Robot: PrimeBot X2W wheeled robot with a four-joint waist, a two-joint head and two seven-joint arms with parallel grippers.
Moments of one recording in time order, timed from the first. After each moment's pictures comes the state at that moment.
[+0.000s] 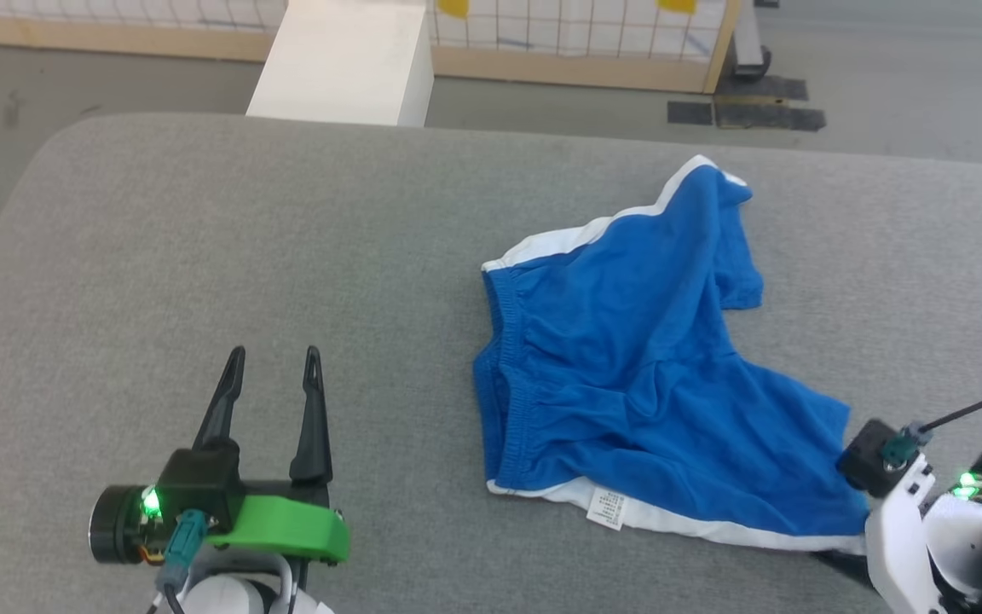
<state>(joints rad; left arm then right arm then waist) -0.03 0.05 -0.06 0.00 -0.07 0.01 -0.26 -0.56 -0.94 1.18 0.15 0.92 0.13 0.39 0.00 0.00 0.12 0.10</state>
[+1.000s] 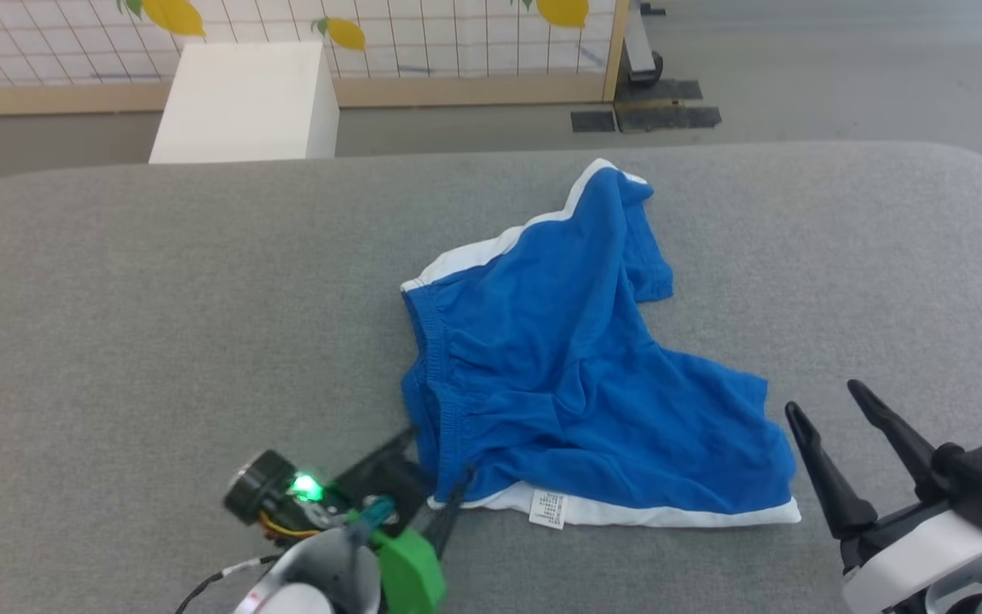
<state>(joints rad) -0.13 0.28 -0.49 0.06 -0.04 -0.13 0.09 0.04 -0.42 0.19 -0.03 0.38 0.13 -0.11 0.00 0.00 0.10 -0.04</state>
